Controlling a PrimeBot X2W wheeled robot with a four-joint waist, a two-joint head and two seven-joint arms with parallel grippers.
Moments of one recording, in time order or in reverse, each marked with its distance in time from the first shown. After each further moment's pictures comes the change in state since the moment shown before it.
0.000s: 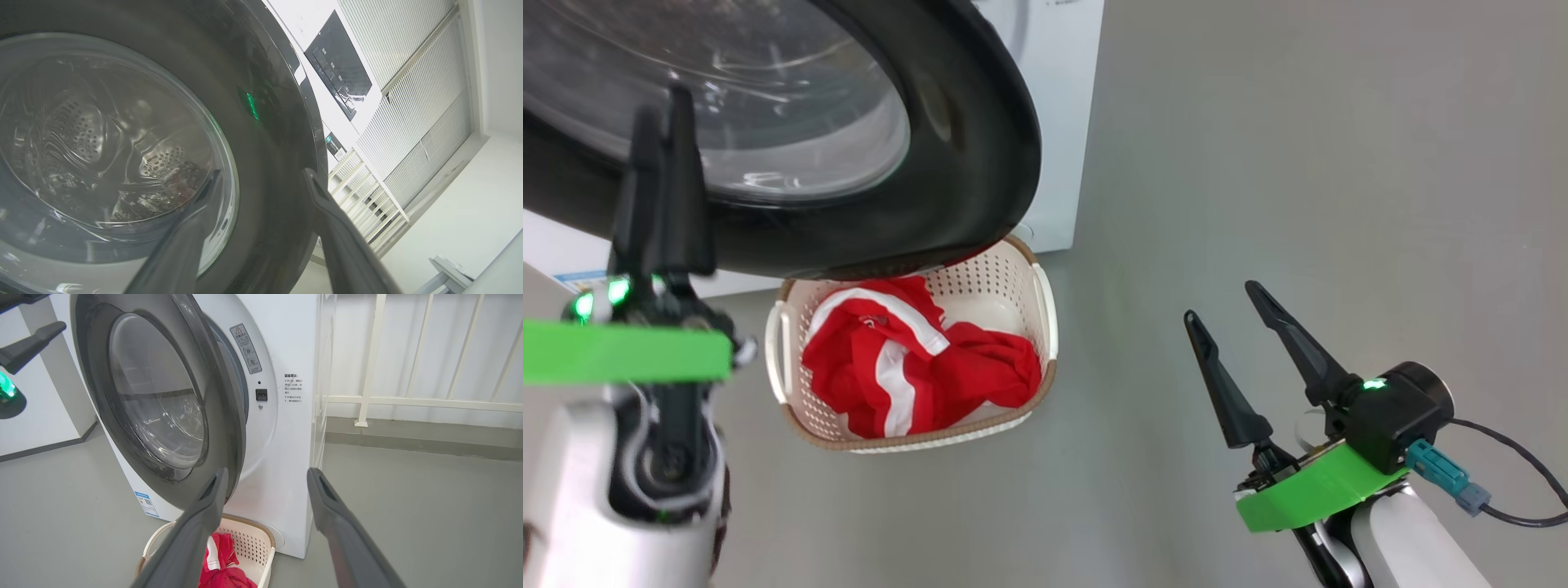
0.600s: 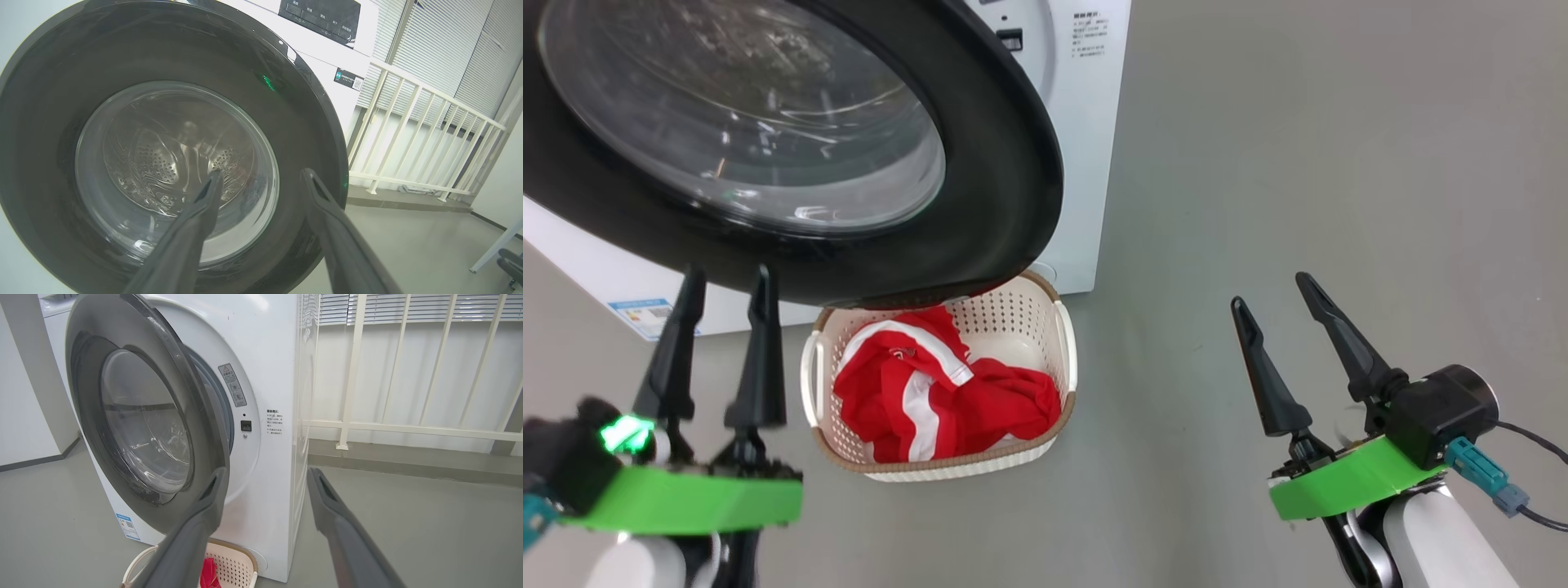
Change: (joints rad) left arm 0.284 0.035 -0.043 -0.088 0.475 0.046 -0.094; right arm 0.024 0.007 -0.094 -0.009 -0.027 0.000 0.000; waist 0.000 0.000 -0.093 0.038
